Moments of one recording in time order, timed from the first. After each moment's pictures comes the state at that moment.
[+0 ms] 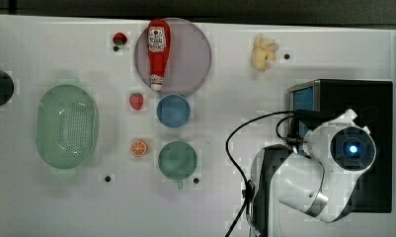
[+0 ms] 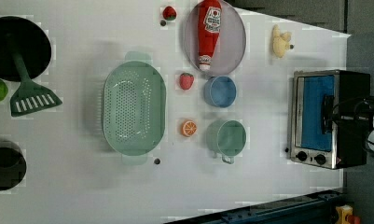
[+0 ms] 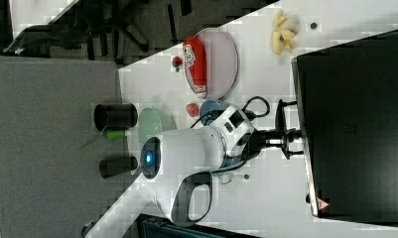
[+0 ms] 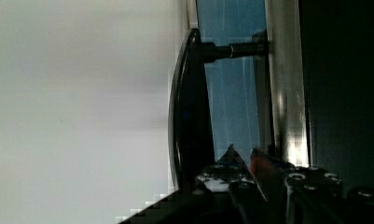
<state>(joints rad) -0.08 0.14 -0.43 -2.27 -0.17 0.92 -1.04</state>
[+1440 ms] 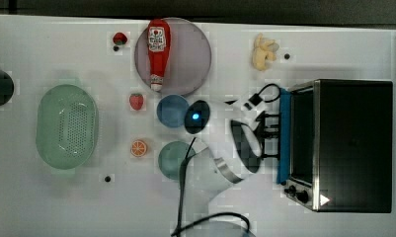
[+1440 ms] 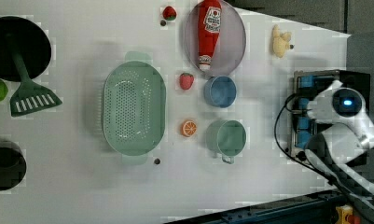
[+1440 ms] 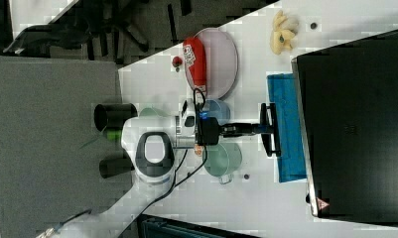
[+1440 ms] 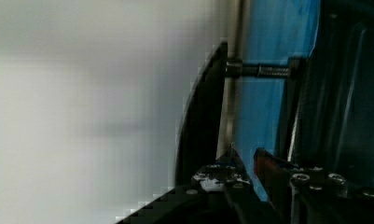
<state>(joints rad) 0.12 0.28 -0.23 -2.28 -0.85 0.73 -0.28</state>
